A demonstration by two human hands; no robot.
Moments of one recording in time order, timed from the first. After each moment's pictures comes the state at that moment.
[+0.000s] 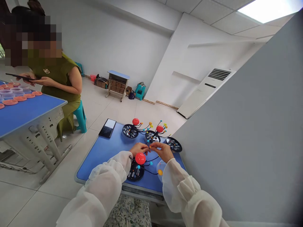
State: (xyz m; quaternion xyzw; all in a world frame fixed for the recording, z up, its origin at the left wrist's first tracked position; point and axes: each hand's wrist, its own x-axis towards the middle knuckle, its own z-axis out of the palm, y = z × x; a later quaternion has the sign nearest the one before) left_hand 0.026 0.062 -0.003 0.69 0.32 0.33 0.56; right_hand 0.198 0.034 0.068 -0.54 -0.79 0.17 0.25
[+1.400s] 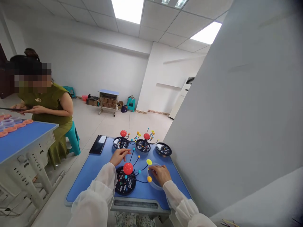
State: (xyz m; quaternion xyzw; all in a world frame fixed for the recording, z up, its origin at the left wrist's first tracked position) left_hand -0.028 0.044 0.024 0.59 0.41 0.46 0.51; right_hand 0.235 -0.033 0.038 -0.60 -0.79 0.01 0.14
